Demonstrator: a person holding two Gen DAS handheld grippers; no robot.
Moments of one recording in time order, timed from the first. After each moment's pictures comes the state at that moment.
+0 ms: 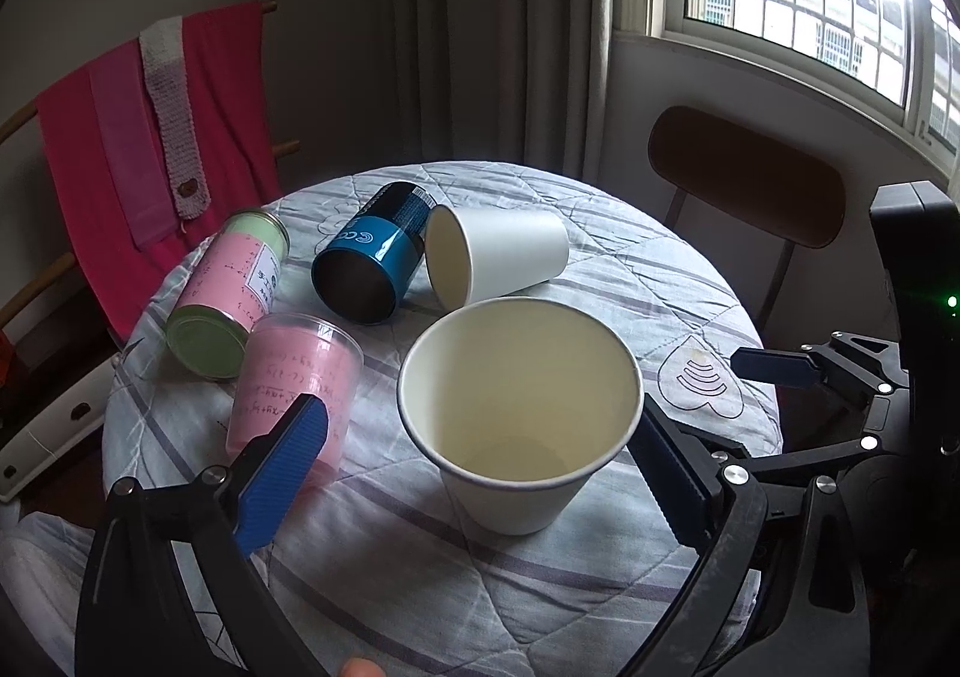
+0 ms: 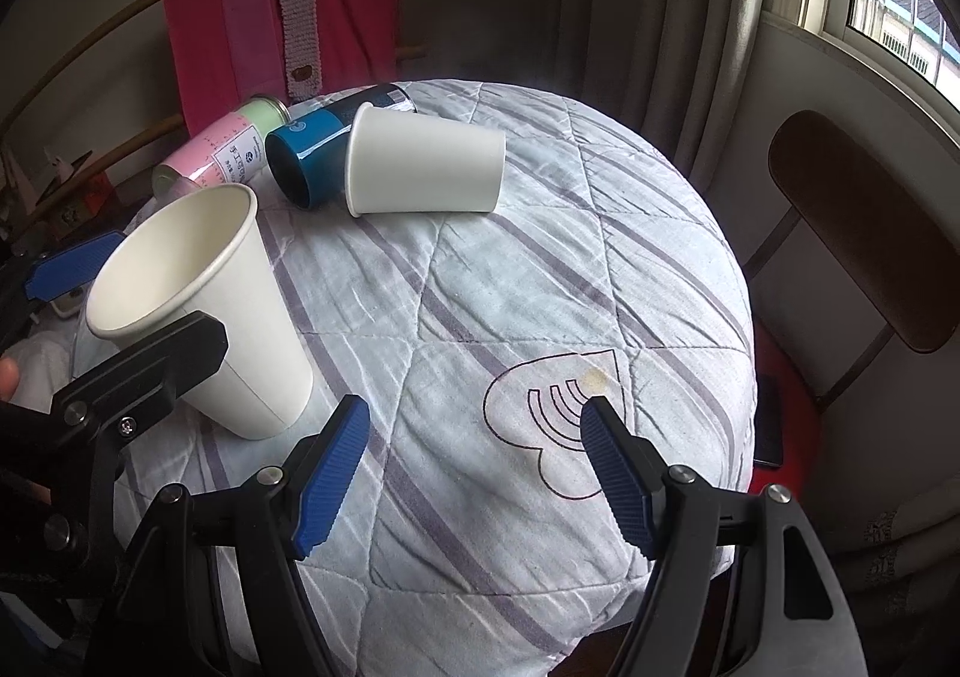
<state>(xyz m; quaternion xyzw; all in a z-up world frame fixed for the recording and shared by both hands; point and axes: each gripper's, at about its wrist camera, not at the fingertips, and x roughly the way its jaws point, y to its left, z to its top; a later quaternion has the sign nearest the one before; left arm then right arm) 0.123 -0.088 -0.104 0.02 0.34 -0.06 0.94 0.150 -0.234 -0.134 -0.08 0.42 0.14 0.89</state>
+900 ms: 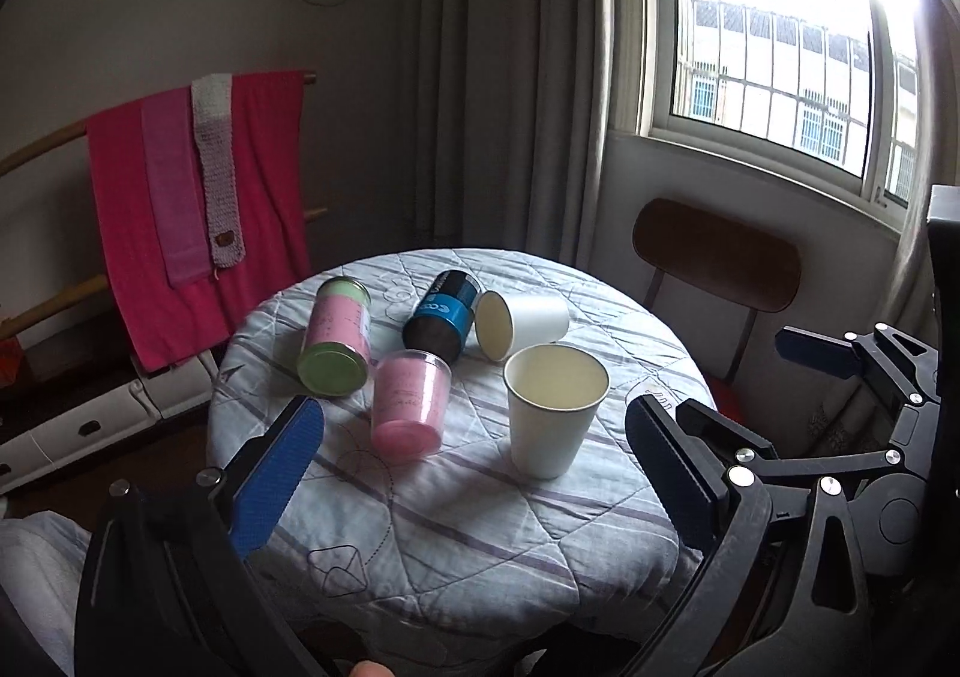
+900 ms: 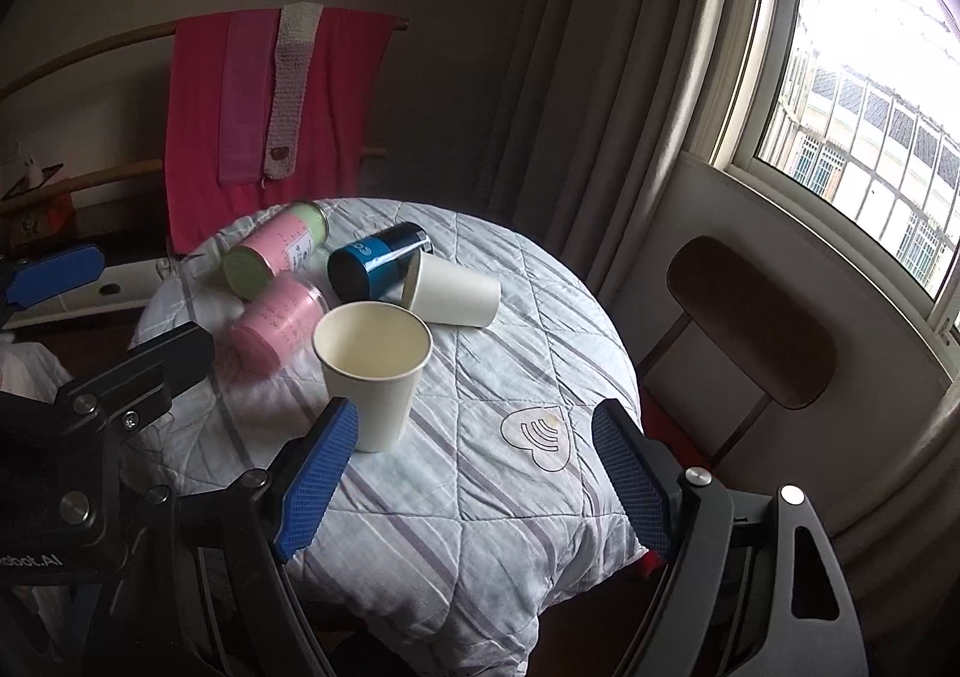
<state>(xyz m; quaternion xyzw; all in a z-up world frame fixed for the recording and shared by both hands) 0.007 -0.017 -0.024 -0.01 0.24 -0.07 0.97 0.034 -0.173 -0.042 -0.14 0.29 0.05 0.94</state>
